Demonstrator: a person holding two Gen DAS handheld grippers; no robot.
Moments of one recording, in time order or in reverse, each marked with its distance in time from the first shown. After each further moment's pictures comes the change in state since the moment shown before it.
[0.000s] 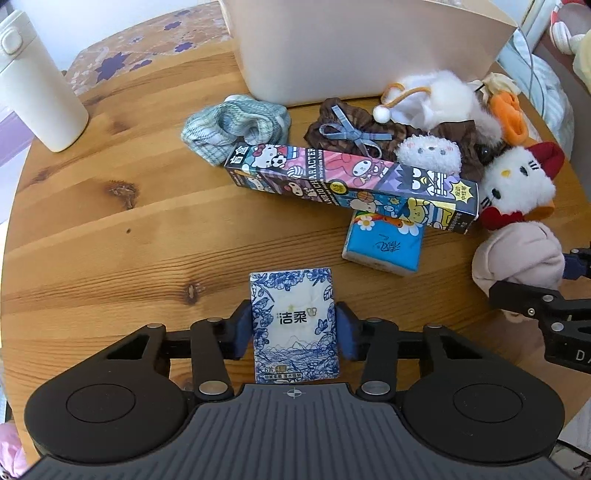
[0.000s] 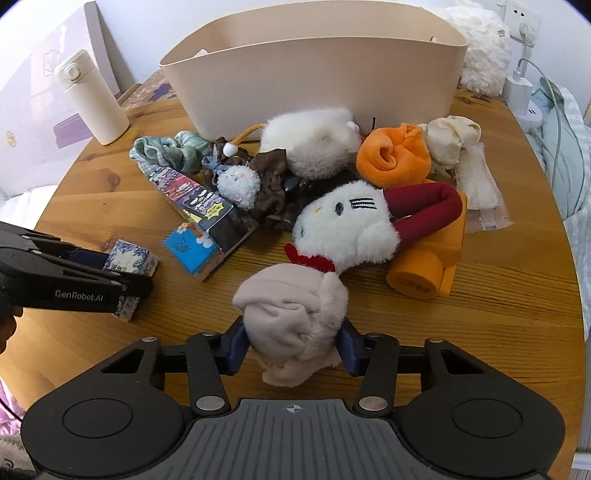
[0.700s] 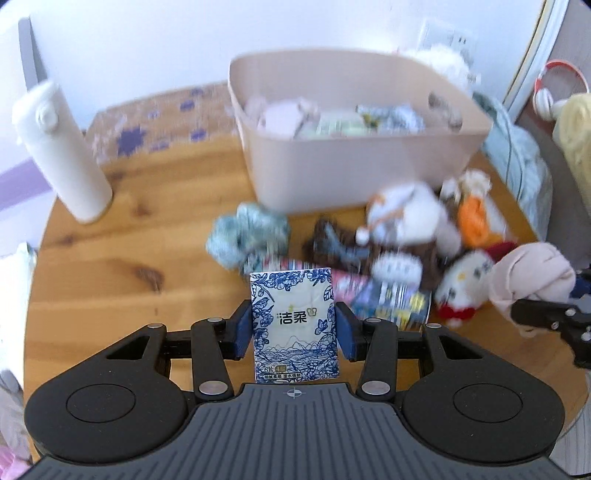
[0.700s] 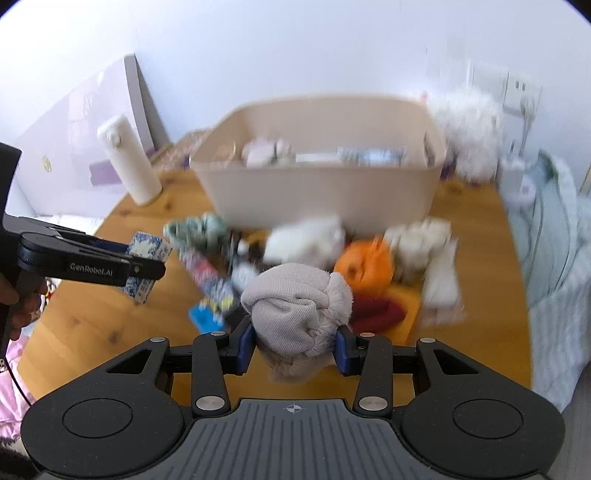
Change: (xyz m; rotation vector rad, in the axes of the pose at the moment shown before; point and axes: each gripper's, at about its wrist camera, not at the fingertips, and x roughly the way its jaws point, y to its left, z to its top) left arm -0.068 0.002 0.035 -0.024 -0.220 -0.033; right arm -0.076 -0.027 0.036 -0.084 -0.192 0.065
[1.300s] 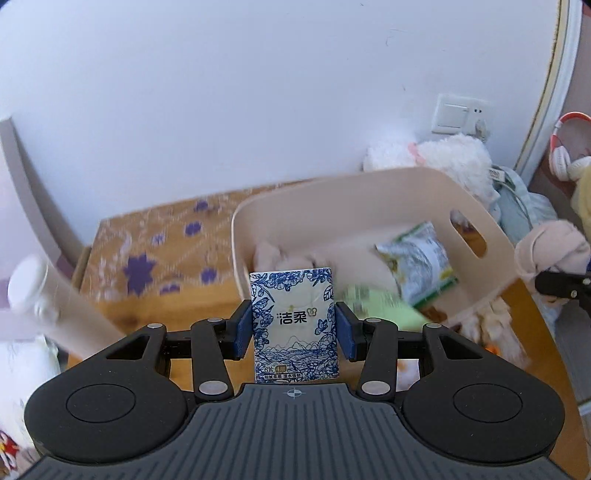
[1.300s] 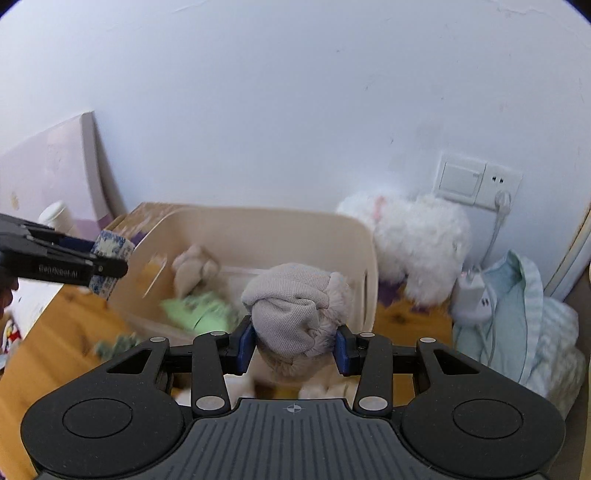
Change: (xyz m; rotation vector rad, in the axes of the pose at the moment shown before) left arm 0.008 -0.007 0.141 0.062 -0.151 0.066; right arm 0.015 -0.063 0.134 -0.052 -0.122 -0.091
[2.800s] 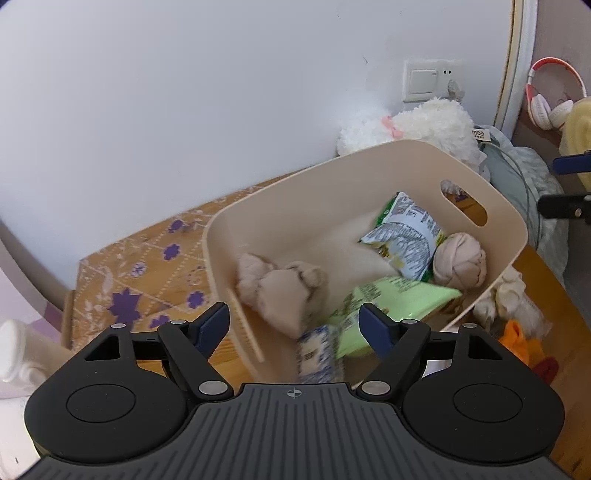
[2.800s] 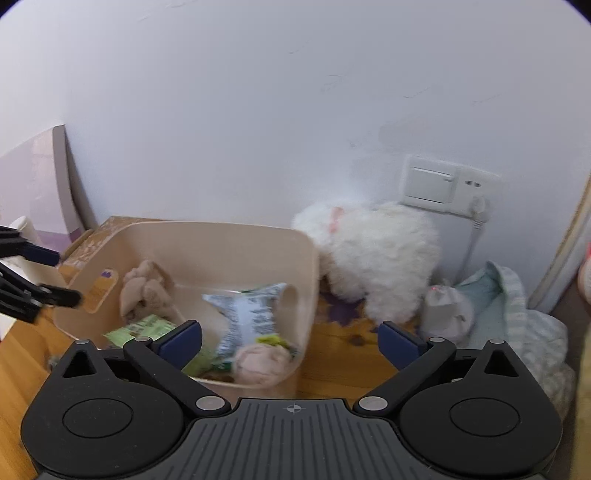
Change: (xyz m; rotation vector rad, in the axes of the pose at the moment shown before) left arm 0.026 -0.006 -0.001 0.189 0.012 -0.041; right arm 0.018 -0.058 -0.009 0.006 -0.042 -0.032
